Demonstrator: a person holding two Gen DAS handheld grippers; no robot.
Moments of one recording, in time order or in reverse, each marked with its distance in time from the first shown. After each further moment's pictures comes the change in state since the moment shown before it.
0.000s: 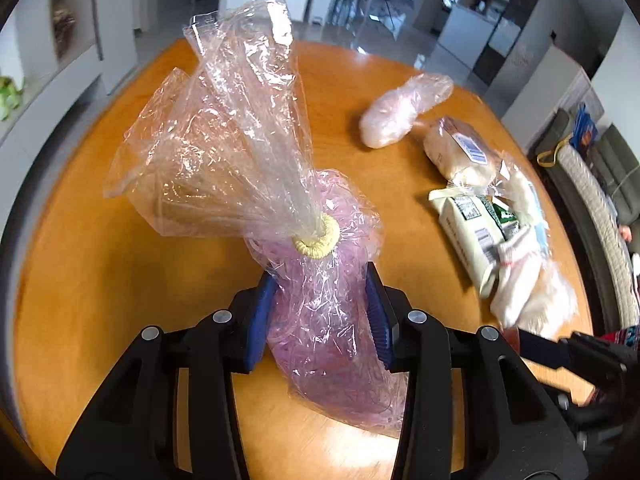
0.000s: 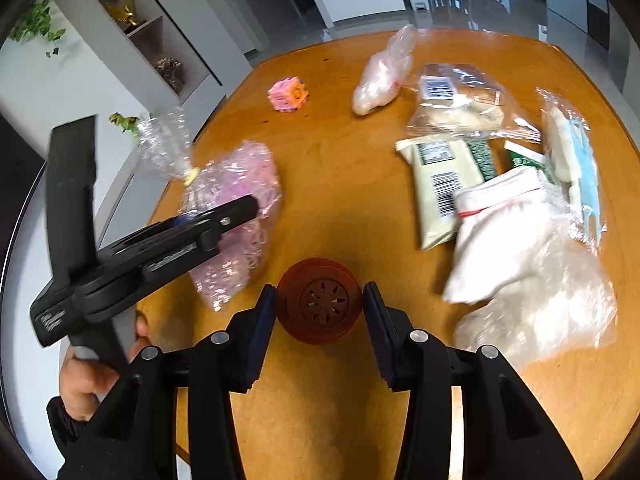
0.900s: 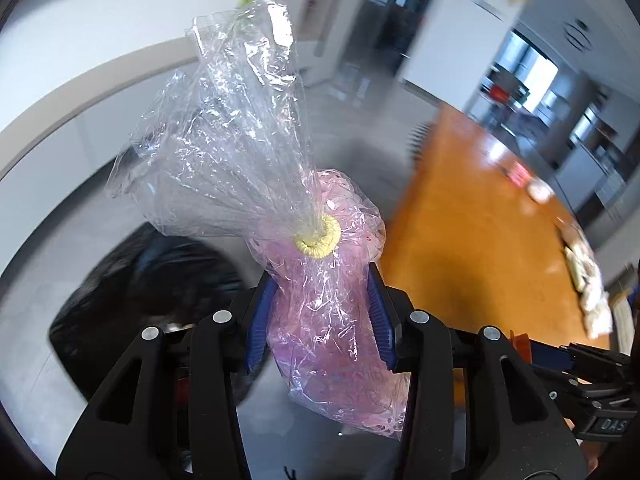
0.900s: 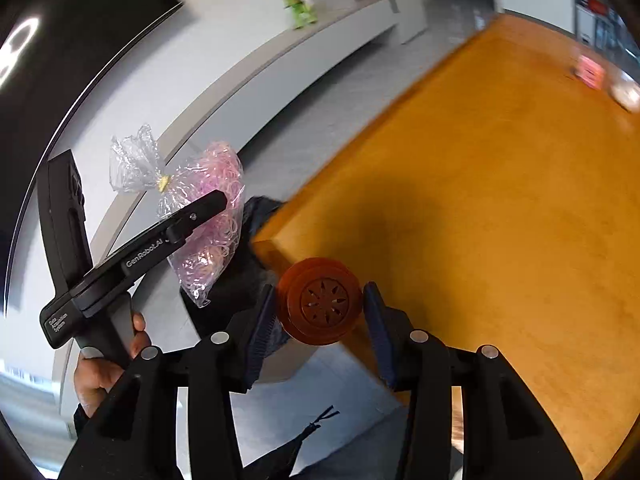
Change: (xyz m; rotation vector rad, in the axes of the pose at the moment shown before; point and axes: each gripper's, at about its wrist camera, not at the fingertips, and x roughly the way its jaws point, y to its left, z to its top) left arm -0.202 0.256 -0.215 -0.508 -0.245 0.315; right arm 0.073 0.297 -0.134 -0.466 0.229 0.265
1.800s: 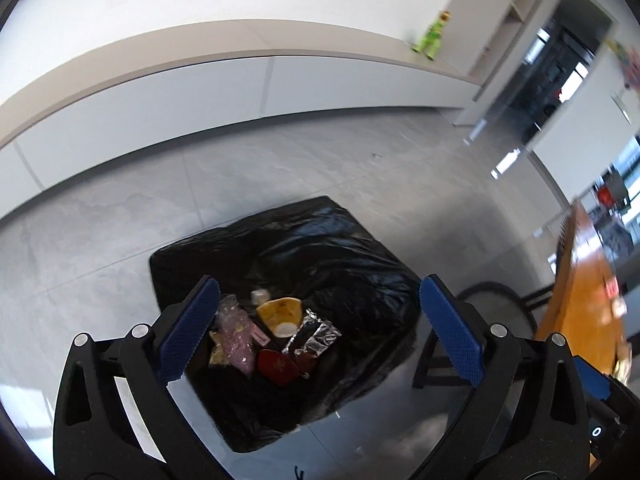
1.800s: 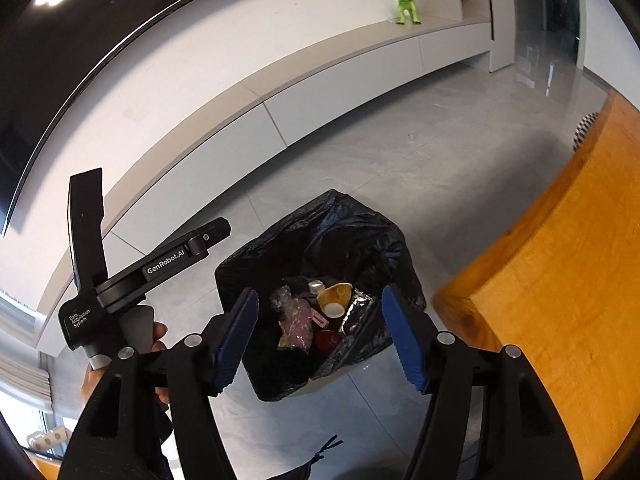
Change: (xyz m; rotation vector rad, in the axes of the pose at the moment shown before) left arm -0.045 0.144 -0.026 -0.377 -0.029 0.294; right arm 0.046 0.094 0.027 -0.200 0.008 0.035
